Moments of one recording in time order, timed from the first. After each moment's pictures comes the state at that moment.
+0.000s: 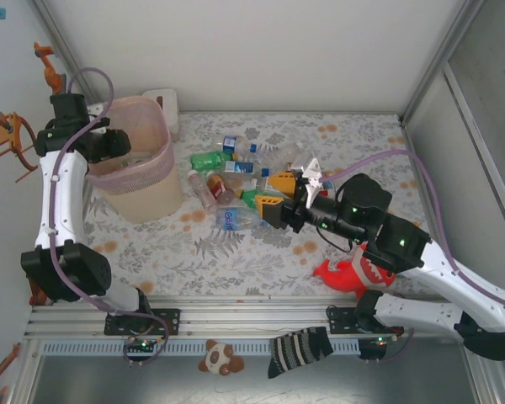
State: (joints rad) left arm 0.12 1.52 1.64 -1.04 0.11 -0.09; right arm 1.04 0.92 1.16 -0.33 -0.08 0.17
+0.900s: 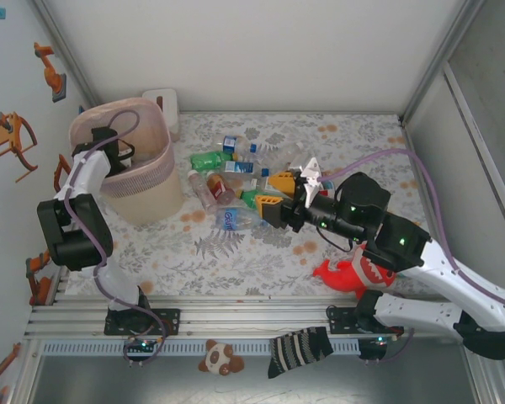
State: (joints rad) left arm 0.12 1.76 1.40 -0.98 0.16 -0.11; right arm 1.04 0.93 1.19 -0.36 -0.07 0.16
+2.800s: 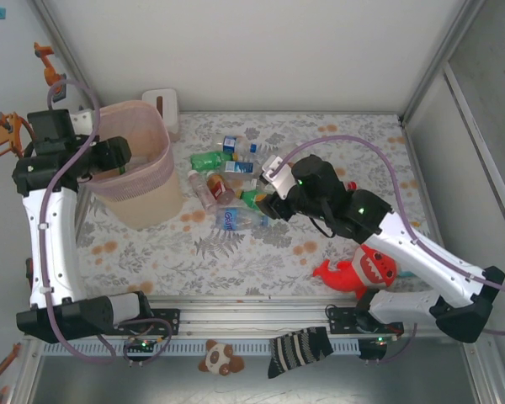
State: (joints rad) left arm 0.12 1.24 1.61 -1.12 0.15 -0.11; right arm 0.92 1.18 1.29 -0.67 0.04 -0.13
